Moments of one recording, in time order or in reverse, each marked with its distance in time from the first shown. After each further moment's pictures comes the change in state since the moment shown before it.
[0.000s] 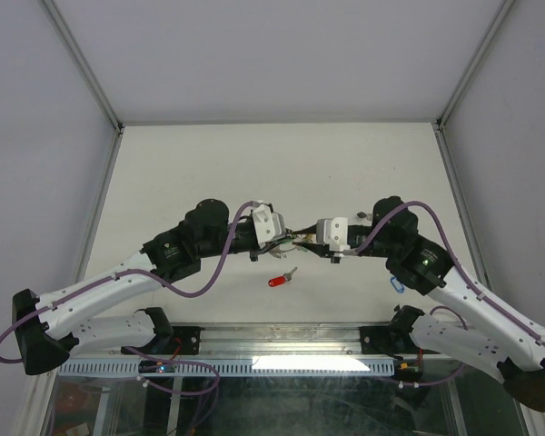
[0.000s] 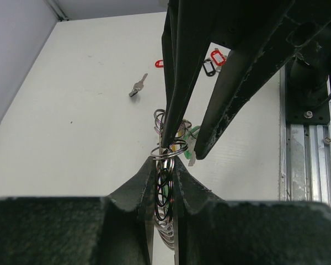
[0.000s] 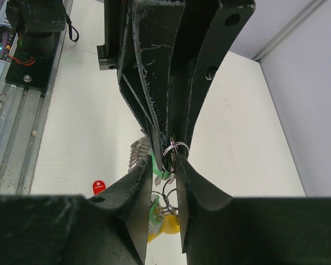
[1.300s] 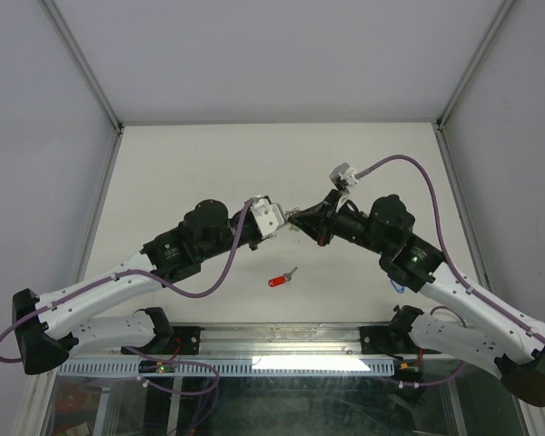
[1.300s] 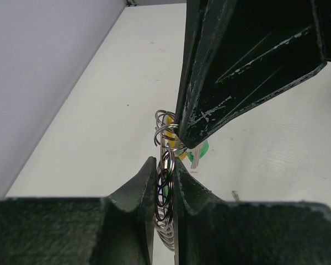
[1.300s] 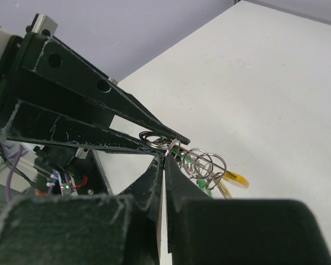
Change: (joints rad) left arm -0.002 0.000 0.001 0.033 -0.247 0.047; right arm 0.007 0.040 -0.040 0.222 0.343 0.860
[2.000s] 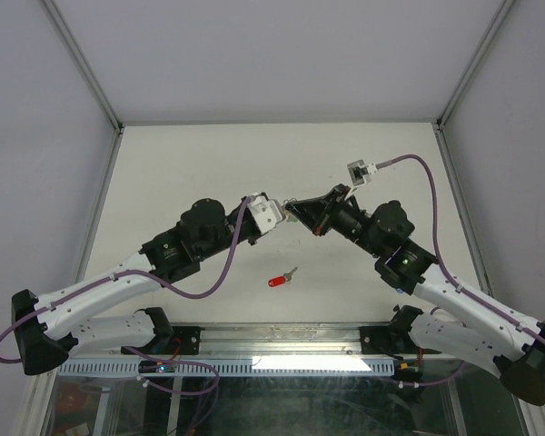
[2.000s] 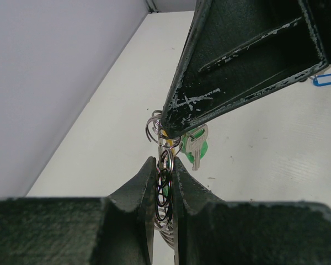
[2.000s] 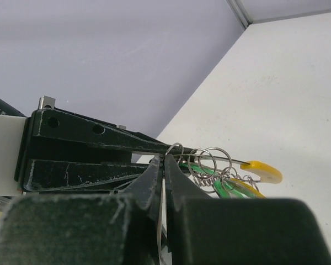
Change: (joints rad) left arm 0.000 -0.005 0.000 0.036 -0.061 0.038; right arm -0.005 0.020 -0.082 0.241 0.151 0.427
